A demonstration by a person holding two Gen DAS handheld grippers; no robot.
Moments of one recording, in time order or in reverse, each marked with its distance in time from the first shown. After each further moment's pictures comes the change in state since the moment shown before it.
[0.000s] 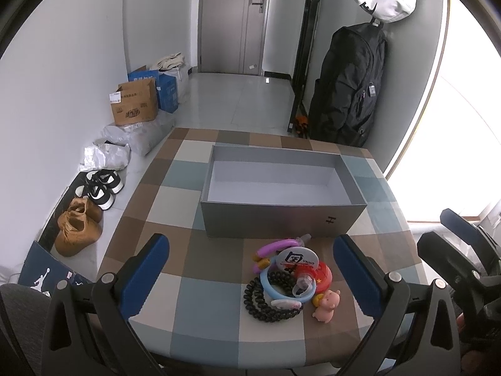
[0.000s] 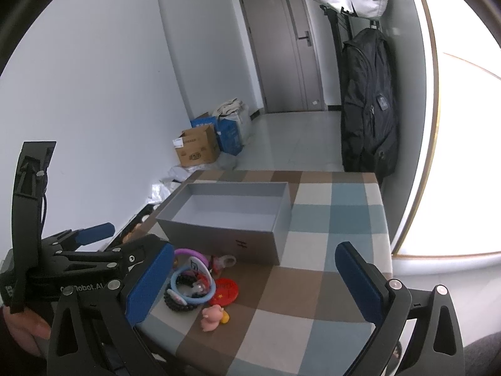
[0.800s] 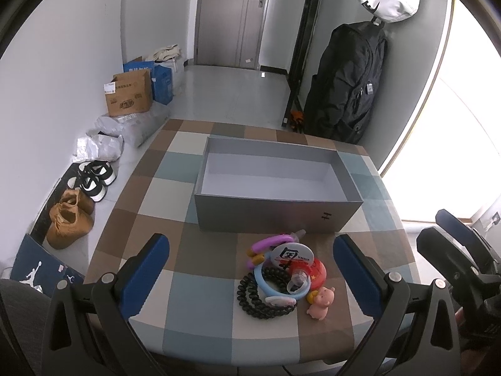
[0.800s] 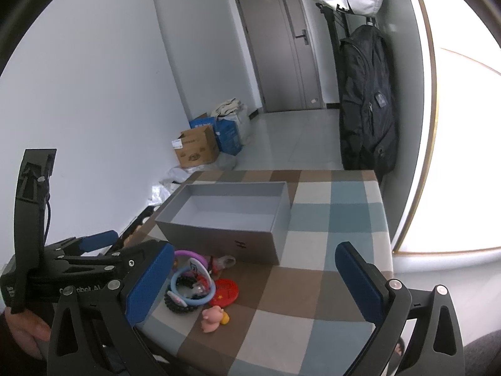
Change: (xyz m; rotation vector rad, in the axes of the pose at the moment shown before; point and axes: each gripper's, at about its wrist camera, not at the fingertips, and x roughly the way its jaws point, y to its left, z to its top) left arm 0.005 0.003 -0.001 -0.026 0.034 -0.044; right arm -0.001 -0.003 0.002 0.027 0.005 0.003
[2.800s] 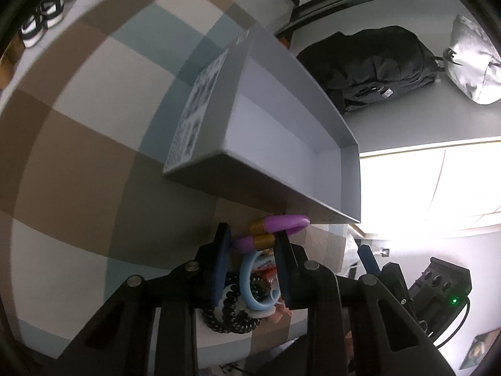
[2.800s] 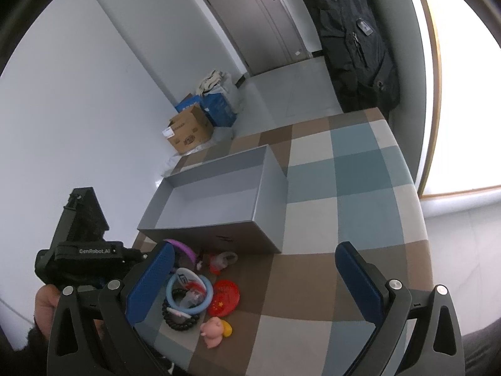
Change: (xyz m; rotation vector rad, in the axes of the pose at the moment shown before) left arm 0.093 0.069 0.016 -0.487 0.480 -0.464; right arm 0.056 -0.035 0.001 0.245 0.180 0.070
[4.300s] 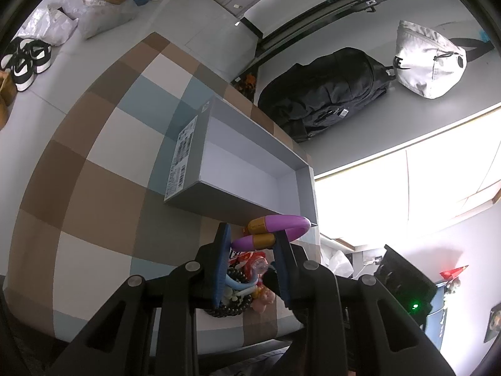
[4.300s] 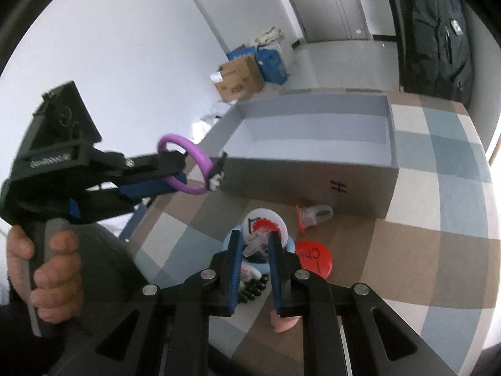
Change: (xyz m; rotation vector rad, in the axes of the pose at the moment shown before) left arm -0.052 -0.011 -0.007 0.135 -0.167 -0.093; right arm 0.044 0.074 -0.035 -0.217 0.175 0.129
